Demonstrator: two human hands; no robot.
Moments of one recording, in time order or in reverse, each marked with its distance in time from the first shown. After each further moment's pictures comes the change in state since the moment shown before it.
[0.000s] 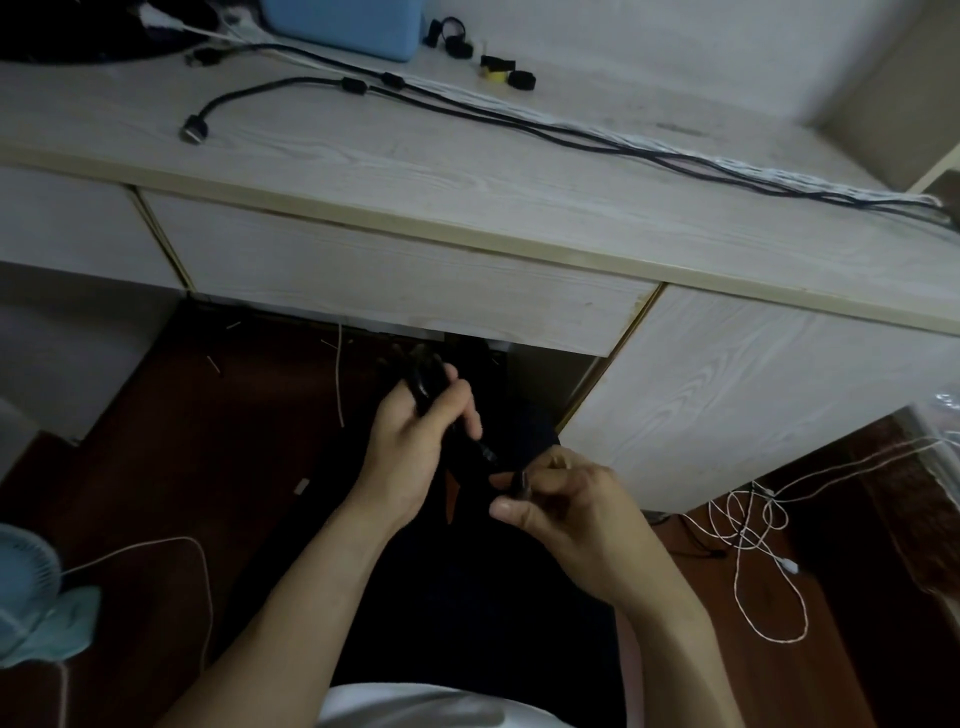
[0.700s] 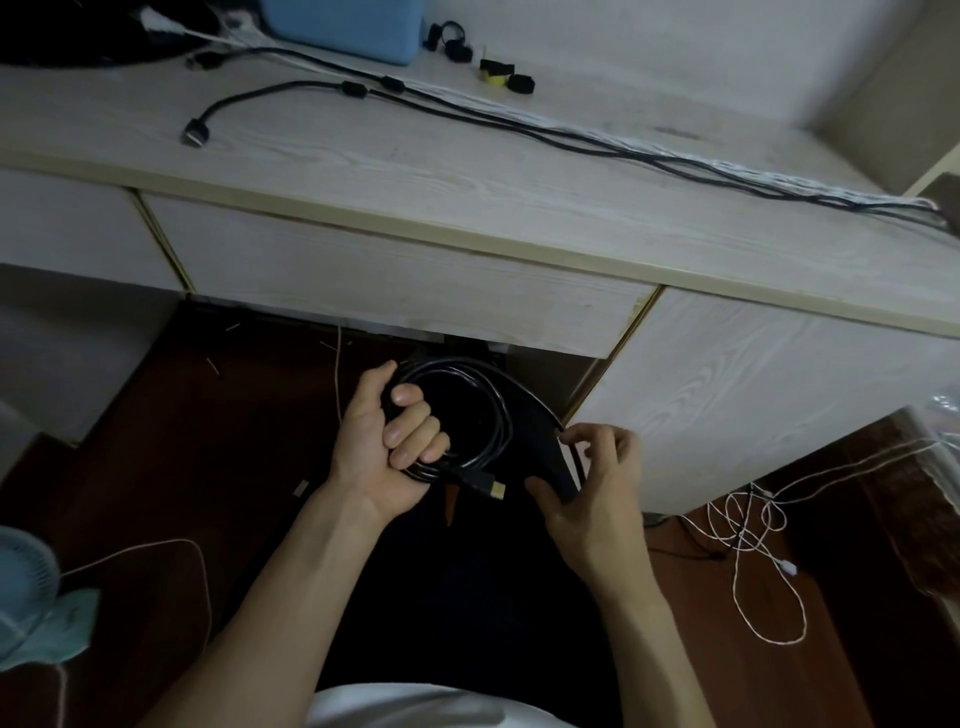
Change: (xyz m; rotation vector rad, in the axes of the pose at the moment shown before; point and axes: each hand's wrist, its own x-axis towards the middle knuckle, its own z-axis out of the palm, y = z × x) left_hand 0.010 0.014 -0.011 -0.775 0.115 -0.498; right_hand 0.007 0.037 0.022 -0.092 0.463 0.240
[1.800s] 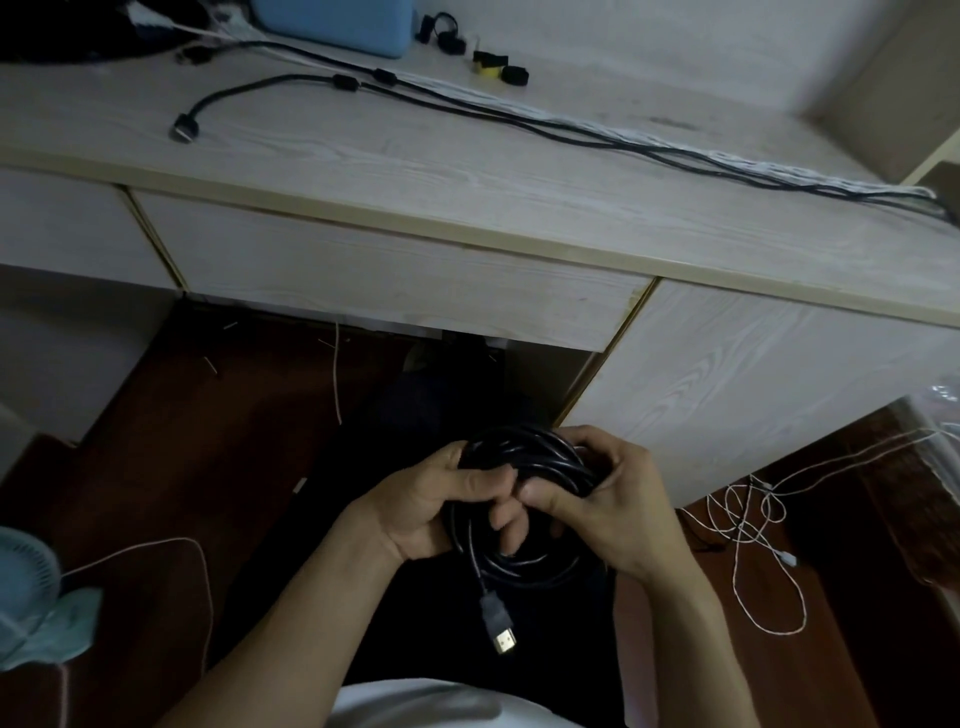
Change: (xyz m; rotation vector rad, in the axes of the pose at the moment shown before) left_hand -0.007 -0.033 -0.017 0.569 -0.777 -0.316; right_hand 0.001 -0.035 -0.043 0.443 -0.292 0.082
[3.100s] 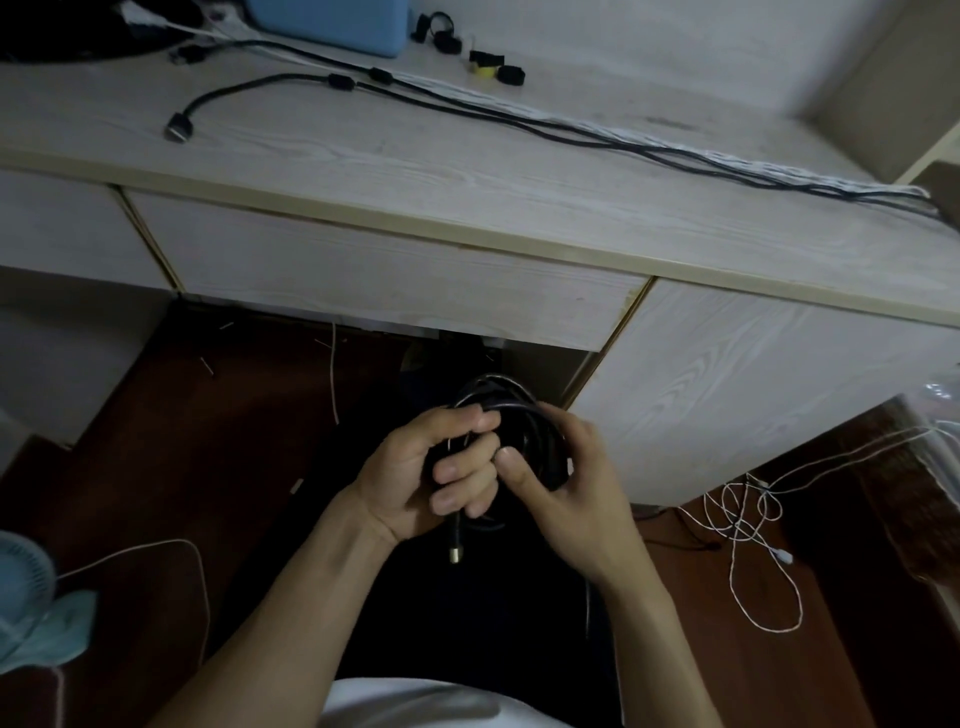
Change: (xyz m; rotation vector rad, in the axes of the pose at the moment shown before) left_hand 0.003 0.020 0.005 -0.265 0.109 0.137; right_hand 0.006 0.017 0.025 -0.116 0.080 -0.005
